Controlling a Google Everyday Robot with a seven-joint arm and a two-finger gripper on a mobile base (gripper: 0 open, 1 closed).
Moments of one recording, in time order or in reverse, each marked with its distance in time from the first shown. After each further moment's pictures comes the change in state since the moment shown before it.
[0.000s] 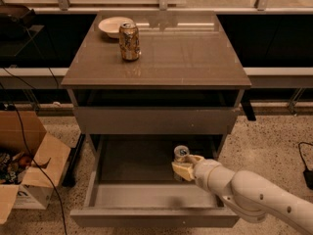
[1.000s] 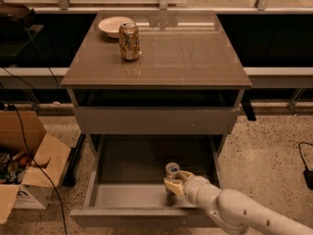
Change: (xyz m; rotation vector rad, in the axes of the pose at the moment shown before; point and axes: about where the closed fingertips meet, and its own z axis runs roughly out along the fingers) arm 0.083 0.016 0.049 -0.032 -0.009 0.000
